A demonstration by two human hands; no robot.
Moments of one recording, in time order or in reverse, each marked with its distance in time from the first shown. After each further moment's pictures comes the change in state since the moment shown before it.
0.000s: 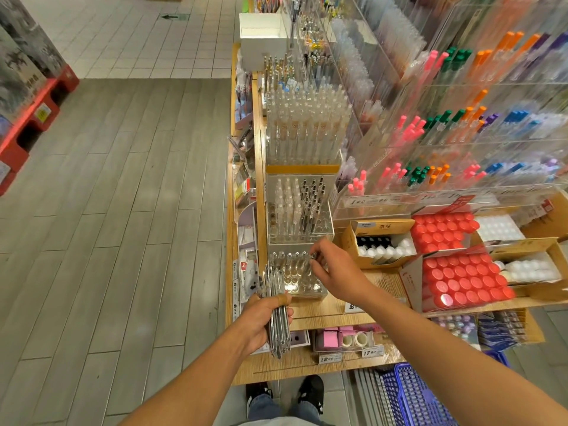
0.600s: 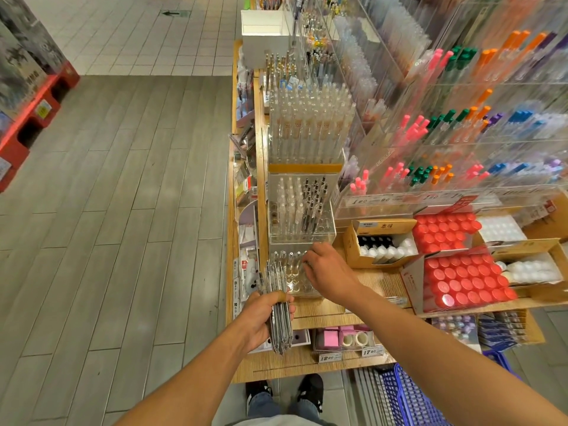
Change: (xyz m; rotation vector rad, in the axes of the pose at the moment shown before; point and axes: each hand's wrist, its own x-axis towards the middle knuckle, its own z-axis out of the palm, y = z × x) left_hand 0.004 0.002 -0.002 -0.033 -0.043 -0.007; right_hand 0.011 -0.003 0.020 -0.370 0.029 -0.150
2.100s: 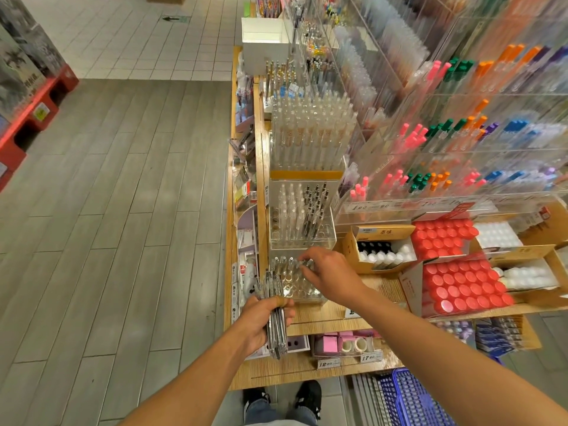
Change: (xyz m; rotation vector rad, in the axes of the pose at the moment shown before) left_hand -0.001 0.003 -0.001 -0.003 0.011 0.022; right_hand 0.003 -0.010 -0.022 0.202 0.018 0.082
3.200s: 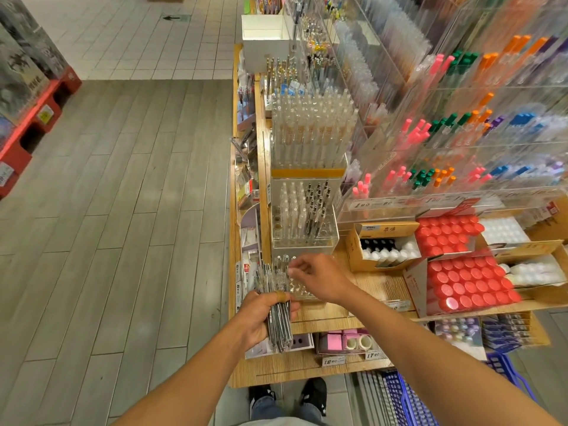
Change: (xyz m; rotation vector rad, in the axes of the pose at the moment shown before) left_hand 0.001 0.009 -0.004 -0.034 -0.024 0.002; right_hand 0.007 -0.015 0.015 0.375 -0.195 0.303
